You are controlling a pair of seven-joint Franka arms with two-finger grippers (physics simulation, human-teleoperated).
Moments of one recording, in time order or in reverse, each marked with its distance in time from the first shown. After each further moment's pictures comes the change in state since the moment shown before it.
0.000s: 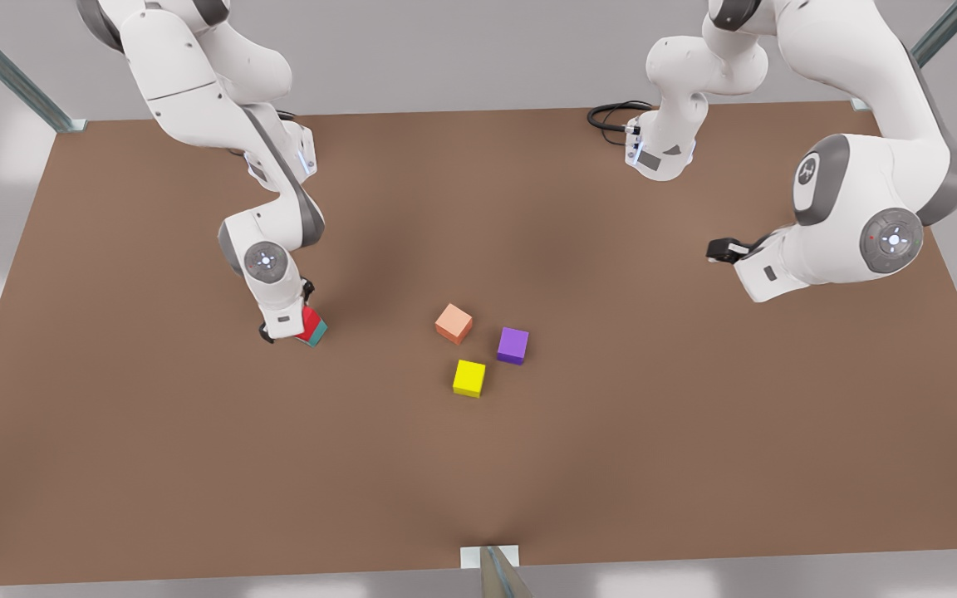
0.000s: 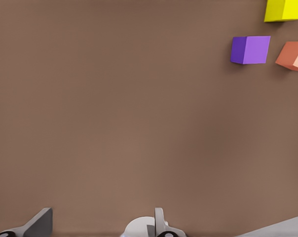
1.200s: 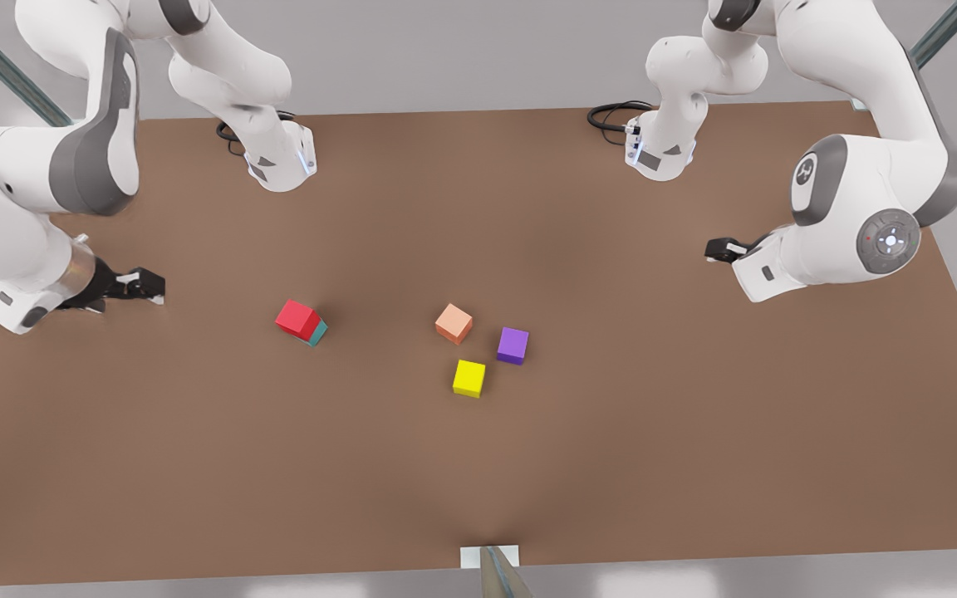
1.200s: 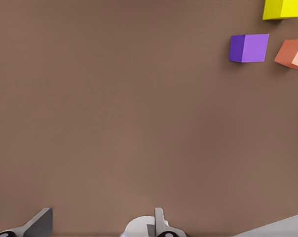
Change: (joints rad) left arm -0.007 0.001 -0.002 0.000 0.000 -0.002 0.004; right arm -0.179 -0.047 -0.116 0.859 0.250 -0.910 0.379
